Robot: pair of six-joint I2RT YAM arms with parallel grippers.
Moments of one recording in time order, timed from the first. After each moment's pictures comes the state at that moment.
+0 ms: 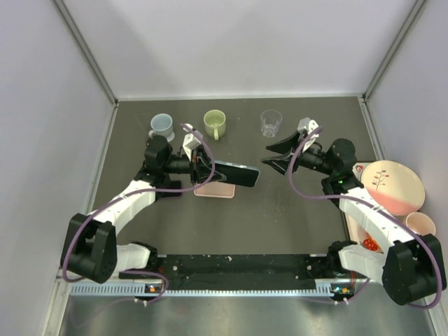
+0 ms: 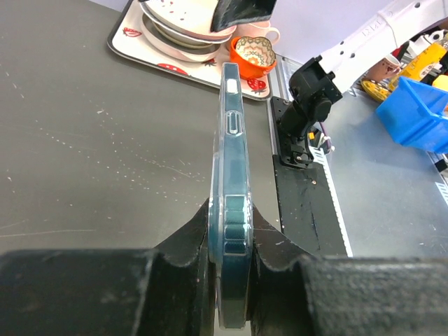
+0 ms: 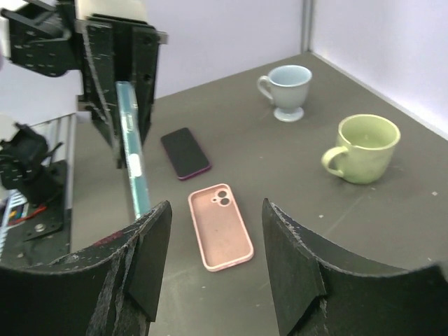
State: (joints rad) left arm -0.33 1.27 0.71 0.52 1.26 -0.31; right arm 0.31 1.09 0.64 0.56 -0.87 0.18
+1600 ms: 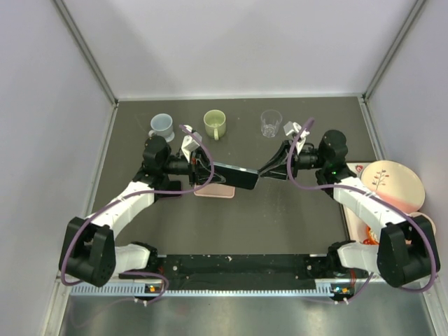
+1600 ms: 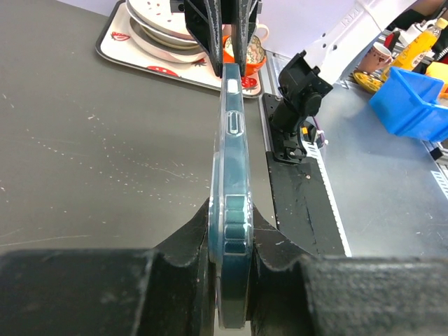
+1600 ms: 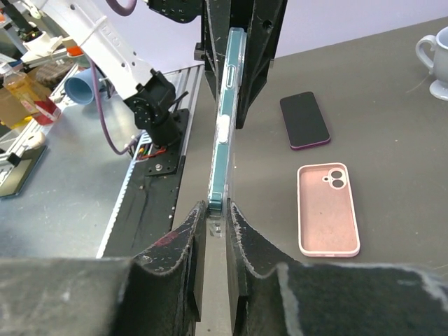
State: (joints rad) left arm -0.33 1.24 0.71 0.50 1.29 -0.28; right arm 0.32 1.22 0.72 0.55 -1.32 0.30
